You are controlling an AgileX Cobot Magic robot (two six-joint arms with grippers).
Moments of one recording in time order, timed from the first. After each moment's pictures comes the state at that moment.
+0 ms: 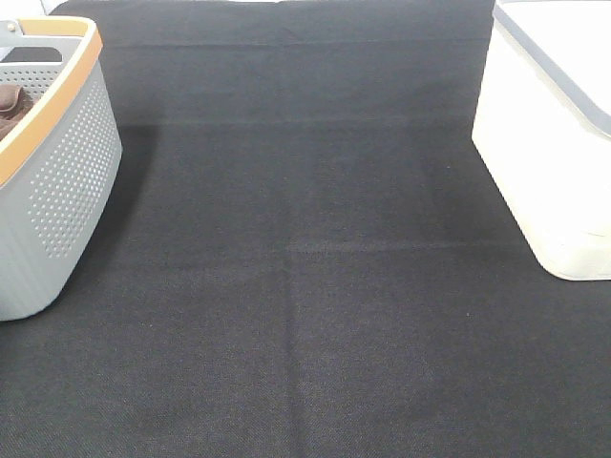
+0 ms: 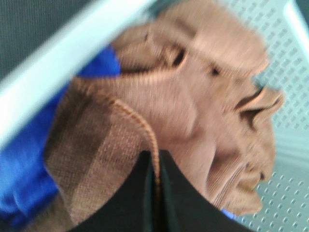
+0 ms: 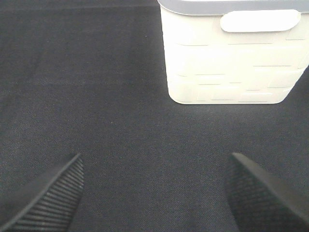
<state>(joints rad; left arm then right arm) 0.40 2.04 -1.61 -0.46 0.72 -0.20 -0.01 -0.01 -0.50 0.05 1.07 -0.03</state>
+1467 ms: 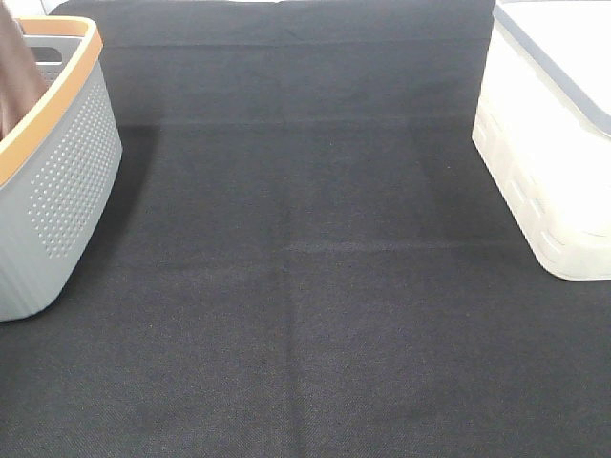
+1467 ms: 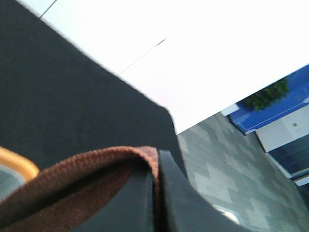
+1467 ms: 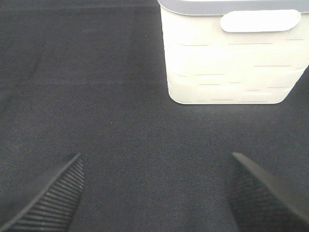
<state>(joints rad) 0.39 1.76 -1.87 -1.19 0.88 0.29 -0.01 -0.01 -0.50 0.05 1.07 -0.03</state>
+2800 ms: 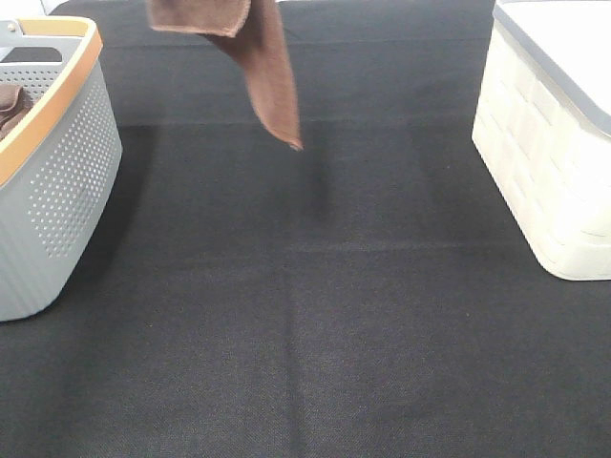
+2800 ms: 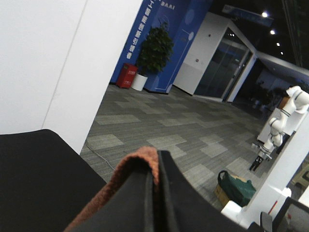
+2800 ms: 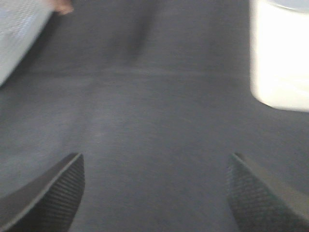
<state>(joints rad) -0.26 1.62 -1.99 -1.10 0.63 0.52 -0.01 0.32 -0.51 0.41 0.94 -0.26</state>
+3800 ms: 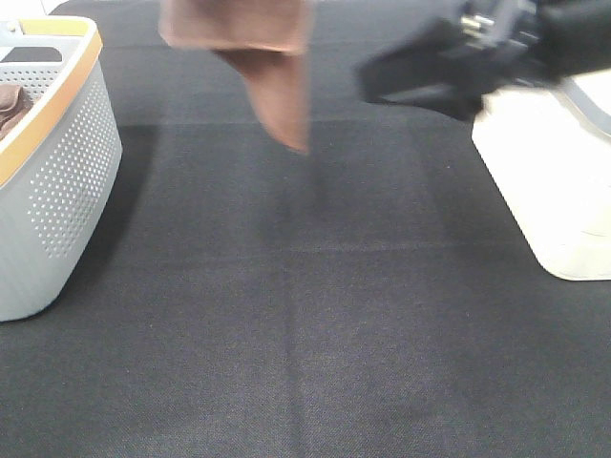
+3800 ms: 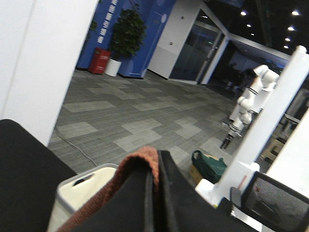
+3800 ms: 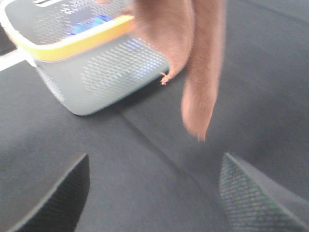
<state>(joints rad) -0.40 1.62 -1.99 -1.07 0.63 0.52 0.45 1.17 -0.88 0.88 0.48 -1.03</state>
